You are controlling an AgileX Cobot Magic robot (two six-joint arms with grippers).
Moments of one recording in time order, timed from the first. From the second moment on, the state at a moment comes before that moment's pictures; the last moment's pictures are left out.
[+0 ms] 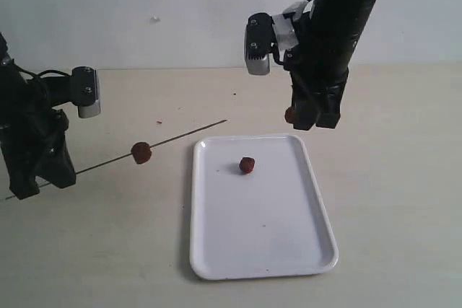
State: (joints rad) left arm -0.24 1.76 -1.16 -0.22 1.00 1.20; right arm 0.29 1.93 -1.63 0.10 1.22 -1.09
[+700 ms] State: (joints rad) left arm -0.37 1.76 -1.16 -0.28 0.99 1.22; right arm 0.37 1.93 -1.63 -0.05 1.22 -1.09
